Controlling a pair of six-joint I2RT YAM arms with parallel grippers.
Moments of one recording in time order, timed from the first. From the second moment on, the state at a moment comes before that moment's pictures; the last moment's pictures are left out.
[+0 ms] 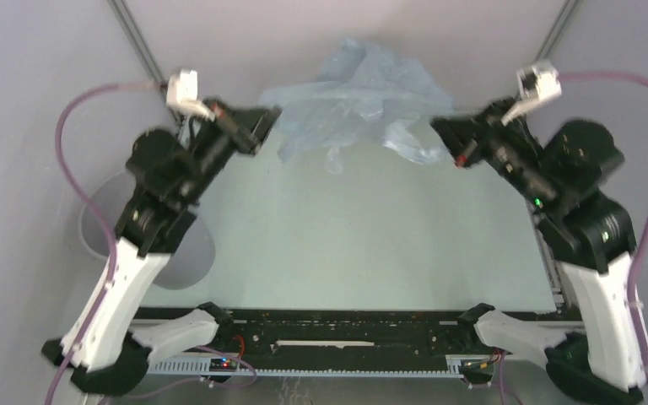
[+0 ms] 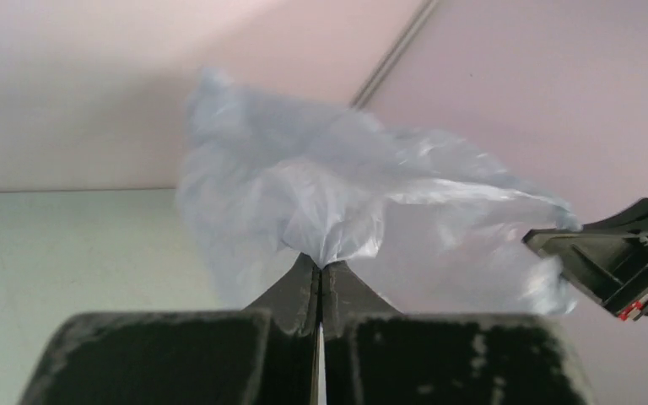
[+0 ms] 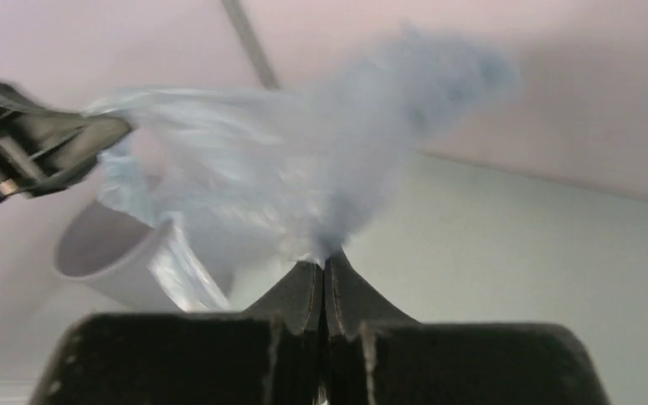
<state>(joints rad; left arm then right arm) -0.55 1.15 1.65 -0.34 0.03 -0.60 0.56 1.19 1.89 -0.71 -0.09 0.30</state>
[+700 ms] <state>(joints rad) -0.53 1.21 1.55 -0.61 0.00 -0.55 0.42 1.40 1.74 -0.90 -0.22 0.43</state>
